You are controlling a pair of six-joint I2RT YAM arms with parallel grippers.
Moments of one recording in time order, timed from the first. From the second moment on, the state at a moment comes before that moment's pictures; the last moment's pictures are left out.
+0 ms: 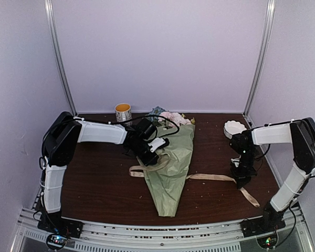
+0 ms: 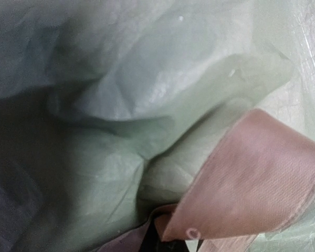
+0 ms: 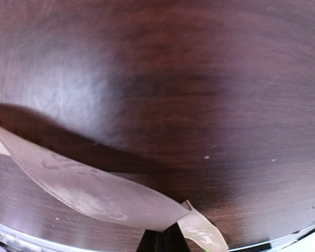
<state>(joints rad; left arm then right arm) -0.79 2.16 1.53 -0.48 0.17 0.19 0.27 1.67 0.91 -1.04 -0.06 0.26</state>
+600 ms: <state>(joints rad) -0.79 2.15 1.53 -0.49 0.18 0.20 0.28 1.39 0.99 -0.92 0.08 0.25</state>
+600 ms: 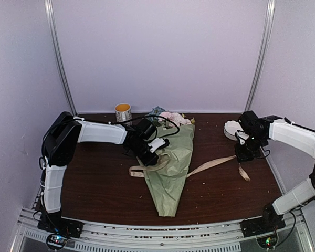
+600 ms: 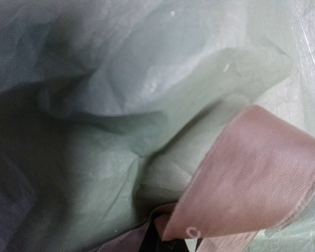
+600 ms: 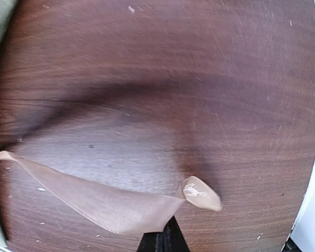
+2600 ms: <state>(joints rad) -0.82 1.30 0.84 -0.27 0.11 0.28 0.77 2.18 1.70 -0.08 -0.59 0.69</state>
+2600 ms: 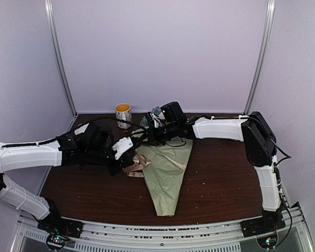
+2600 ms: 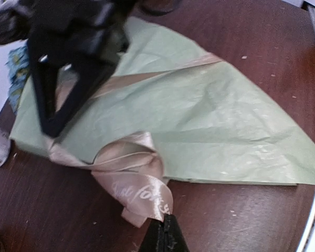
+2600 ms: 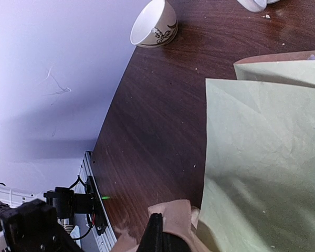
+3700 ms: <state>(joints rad) -0.79 1.50 1.08 -0.15 0.20 0.31 0.75 2.03 1.55 -0.05 -0.60 0.71</state>
